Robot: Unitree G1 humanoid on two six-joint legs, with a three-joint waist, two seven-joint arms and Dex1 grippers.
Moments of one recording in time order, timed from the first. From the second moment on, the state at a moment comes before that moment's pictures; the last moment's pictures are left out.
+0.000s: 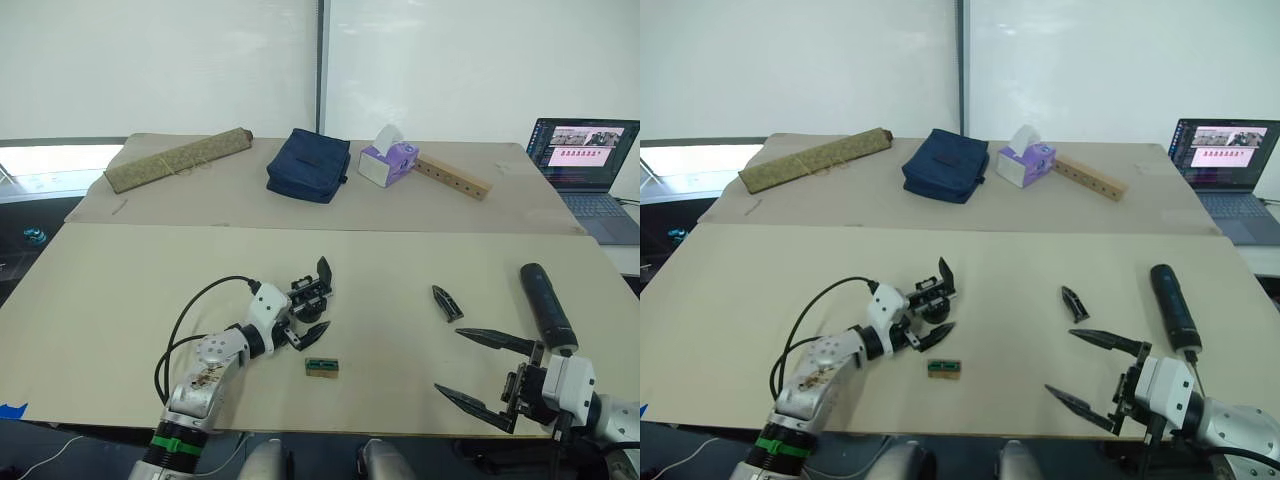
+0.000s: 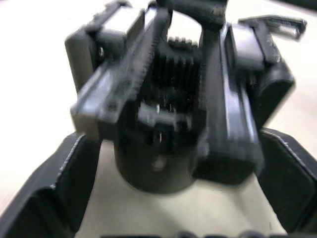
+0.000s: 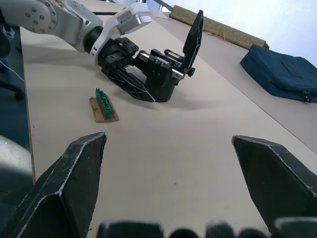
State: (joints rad) left arm -0.17 0.34 -0.14 -0.04 -0.18 0.29 -0.74; right arm 0.43 -0.69 -0.31 -0.40 0.49 -0.24 1.07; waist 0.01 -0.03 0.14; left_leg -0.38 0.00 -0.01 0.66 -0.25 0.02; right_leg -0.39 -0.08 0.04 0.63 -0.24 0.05
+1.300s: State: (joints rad) left arm -0.77 0.32 -0.13 1.06 -0.14 -0.38 -1.47; right arm 0.49 -0.68 -0.33 -0.50 0.49 -0.18 1.00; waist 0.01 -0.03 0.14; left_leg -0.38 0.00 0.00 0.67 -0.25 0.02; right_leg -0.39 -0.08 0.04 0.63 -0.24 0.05
